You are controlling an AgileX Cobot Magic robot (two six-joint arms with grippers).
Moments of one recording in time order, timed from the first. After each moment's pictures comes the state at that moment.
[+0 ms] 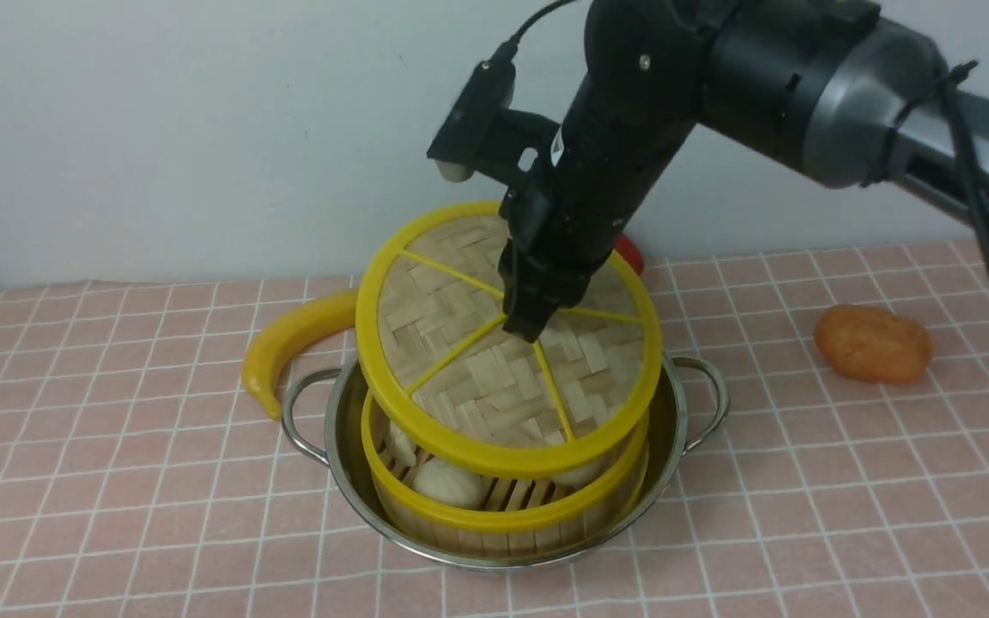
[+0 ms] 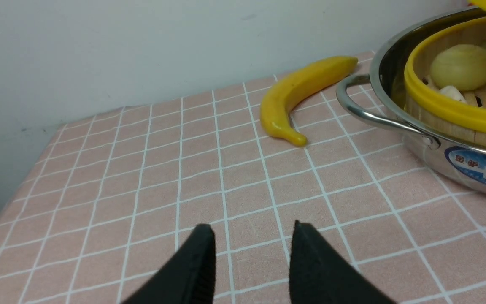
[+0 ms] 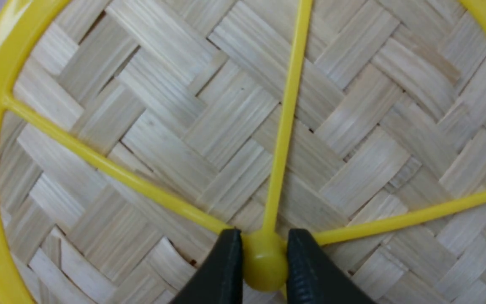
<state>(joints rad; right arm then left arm) 0.64 2.08 -2.01 0.11 1.23 -0.48 0.11 0.00 0.01 -0.31 0.35 0.52</state>
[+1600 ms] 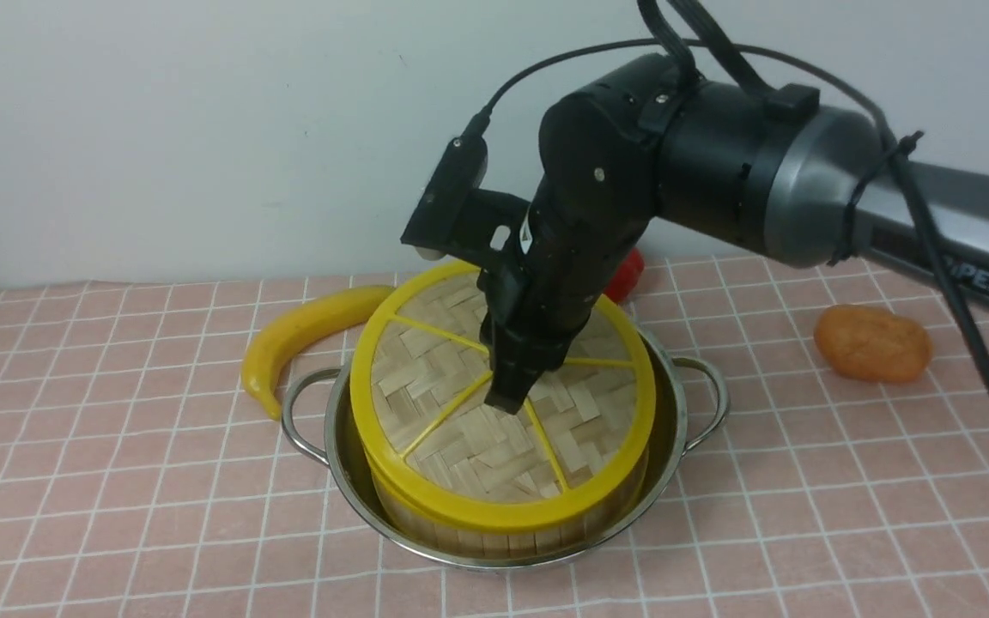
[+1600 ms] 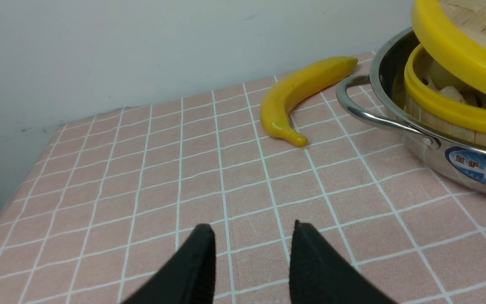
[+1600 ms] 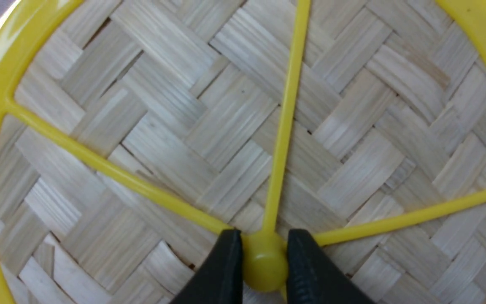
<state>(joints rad) 0.72 2.05 -1.84 0.02 1.08 -0.44 0.11 0.00 0.01 -0.31 0.35 0.52</state>
